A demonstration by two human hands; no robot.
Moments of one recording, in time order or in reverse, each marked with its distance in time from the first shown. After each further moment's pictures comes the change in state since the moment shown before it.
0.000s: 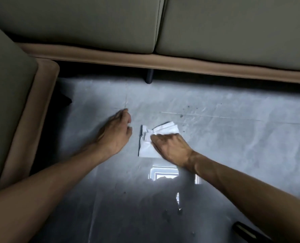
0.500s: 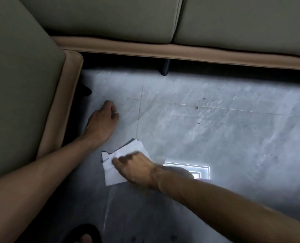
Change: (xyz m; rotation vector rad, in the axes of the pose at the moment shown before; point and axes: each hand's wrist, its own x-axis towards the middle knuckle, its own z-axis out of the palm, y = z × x) left_hand -0.030 -0.051 -0.035 -0.056 0.111 -0.341; right_hand 0.034 -0.143 0.019 0.144 -0.178 -0.358
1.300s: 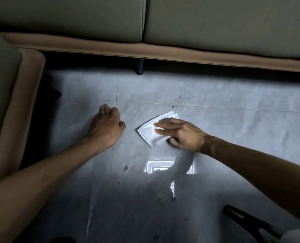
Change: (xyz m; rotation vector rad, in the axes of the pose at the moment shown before) left_hand 0.006 0.055 0.048 0.210 -0.238 0.136; right_hand -0.142 0.156 -0.046 0.017 0.228 0.157
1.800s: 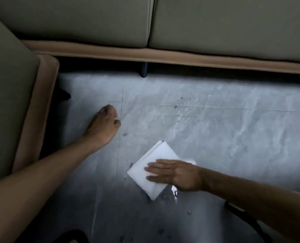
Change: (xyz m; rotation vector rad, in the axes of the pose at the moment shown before) left_hand -0.017 -0.019 -0.024 -0.192 0.131 0.033; right_hand -0.045 -0.081 0.047 0.173 -0.213 -0.203
